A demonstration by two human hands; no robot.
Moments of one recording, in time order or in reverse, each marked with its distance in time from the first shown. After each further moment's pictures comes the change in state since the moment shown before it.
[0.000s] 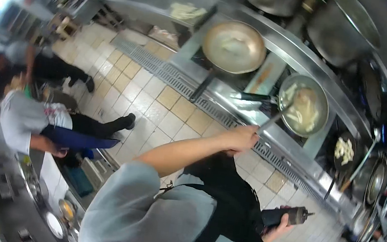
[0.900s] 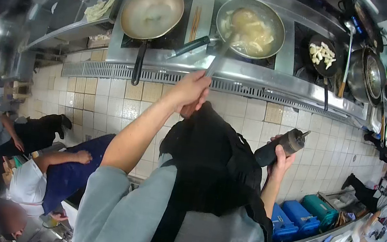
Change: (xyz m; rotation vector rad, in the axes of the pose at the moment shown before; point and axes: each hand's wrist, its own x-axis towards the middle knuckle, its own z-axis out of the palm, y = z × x) left_hand 0.006 0.023 0.003 -0.428 -0.128 -0.128; right_hand 0.009 0.003 0.006 0.027 -0.023 0.029
